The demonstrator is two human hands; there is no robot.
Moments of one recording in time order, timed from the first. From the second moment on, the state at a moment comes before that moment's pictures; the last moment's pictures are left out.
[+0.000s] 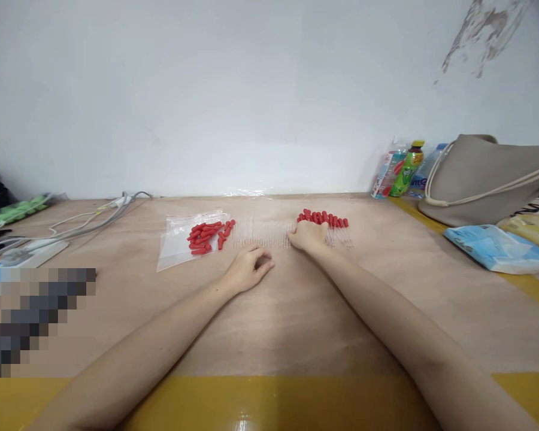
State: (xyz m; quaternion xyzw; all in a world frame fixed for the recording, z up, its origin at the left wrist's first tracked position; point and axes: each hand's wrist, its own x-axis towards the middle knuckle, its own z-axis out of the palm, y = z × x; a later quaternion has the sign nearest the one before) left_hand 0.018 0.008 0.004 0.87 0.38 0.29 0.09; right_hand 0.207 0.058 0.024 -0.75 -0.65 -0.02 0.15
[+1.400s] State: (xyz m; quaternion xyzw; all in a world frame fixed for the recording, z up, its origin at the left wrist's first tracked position) left_hand 0.028 0.007 -0.008 0.76 0.39 0.39 0.34; right_hand 0.241 -0.037 0.002 -0.44 -0.82 -0.08 0.35
